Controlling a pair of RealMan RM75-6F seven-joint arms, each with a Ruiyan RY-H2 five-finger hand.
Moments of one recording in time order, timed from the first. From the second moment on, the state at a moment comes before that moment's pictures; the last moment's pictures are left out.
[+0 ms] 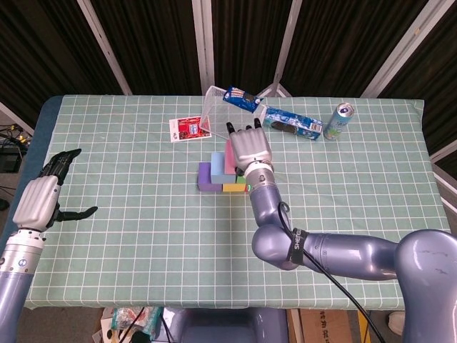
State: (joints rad) left arm -0.40 -0.95 -0.23 -2.11 1.06 1.29 0.12; right arm 1.53 -1.33 0.33 -1.63 0.22 1.07 -1.01
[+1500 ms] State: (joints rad) left arm -0.41 -0.96 -0.23 -2.10 1.05 1.27 0.12; right arm 1.52 -1.37 0.37 -1.58 0.25 1.08 -1.11
